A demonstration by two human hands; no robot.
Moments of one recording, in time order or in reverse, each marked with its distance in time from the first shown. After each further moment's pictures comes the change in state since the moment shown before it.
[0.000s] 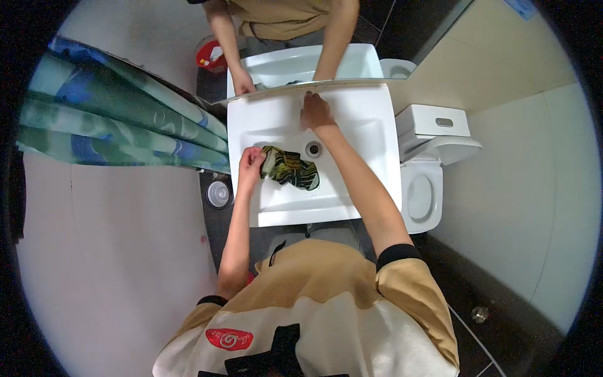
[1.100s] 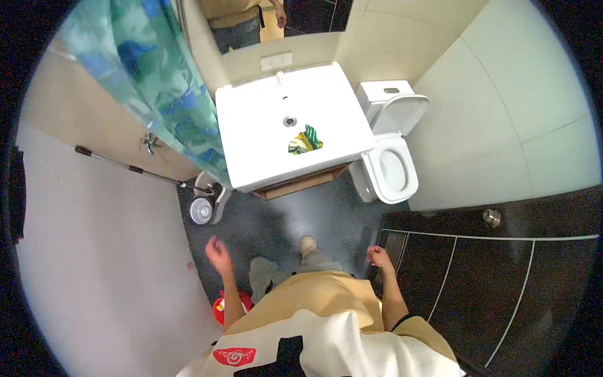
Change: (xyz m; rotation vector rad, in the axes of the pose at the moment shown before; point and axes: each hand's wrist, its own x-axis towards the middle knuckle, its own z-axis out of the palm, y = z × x) left_hand -0.472 -0.213 -0.297 0.658 0.496 0.271; right_hand -0.835 0.081 0.227 0.849 -0.135 1.080
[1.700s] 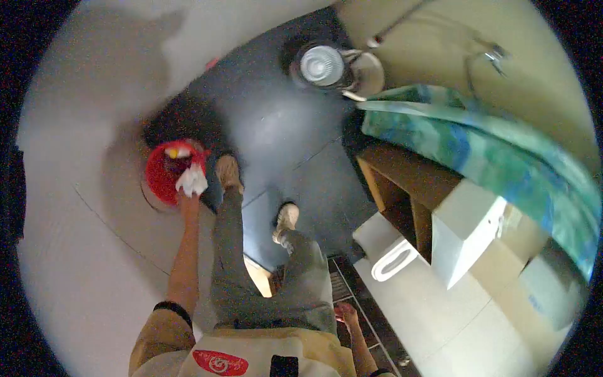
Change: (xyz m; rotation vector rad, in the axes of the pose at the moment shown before) left_hand -0.296 -0.848 -0.126 0.382 0.221 -1.249; right_hand -0.059 0.123 0.523 -0.942 0.037 0.307
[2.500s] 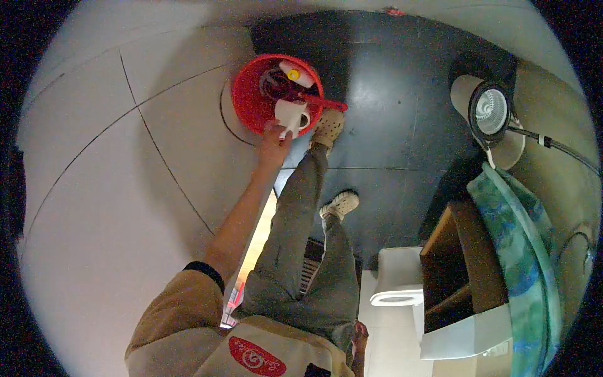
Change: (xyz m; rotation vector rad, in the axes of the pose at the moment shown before) left_hand 0.066 -0.149 0.039 -0.349 -0.076 0.112; right_hand 0.038 0.009 0.089 -0.266 -0.079 -0.058
